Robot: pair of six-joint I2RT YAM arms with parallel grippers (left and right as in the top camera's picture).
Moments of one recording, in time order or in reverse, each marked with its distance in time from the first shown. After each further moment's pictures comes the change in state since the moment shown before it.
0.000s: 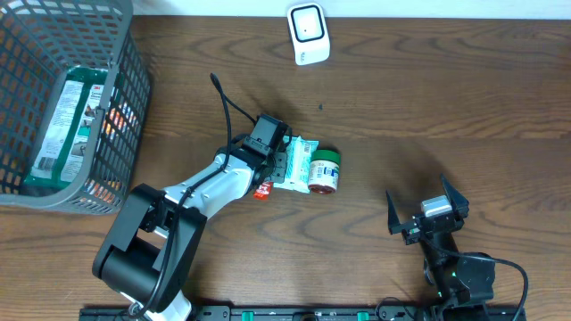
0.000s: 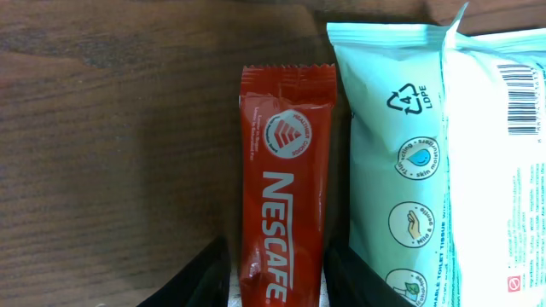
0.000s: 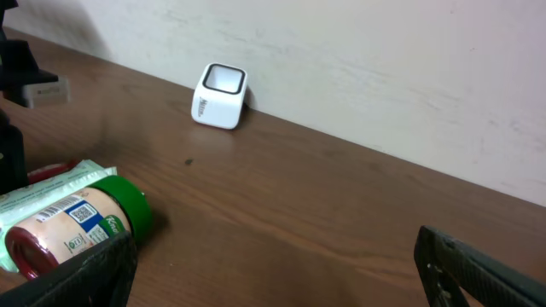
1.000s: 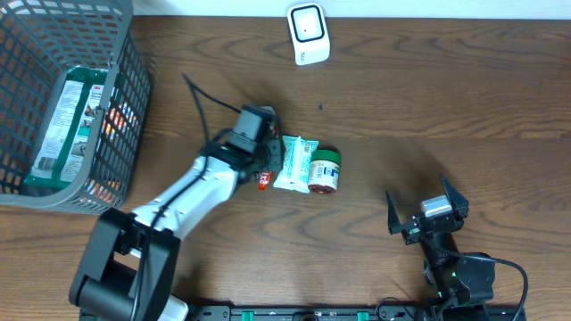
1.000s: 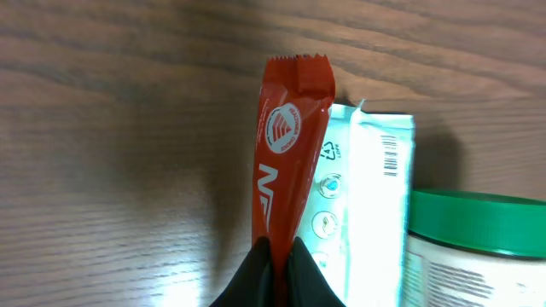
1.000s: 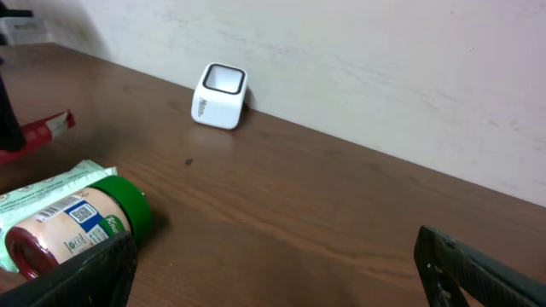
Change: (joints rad) left arm 0.080 -0.126 -0.008 0.012 0.175 -0.128; right arm 0.000 0.000 0.000 0.000 0.000 0.000
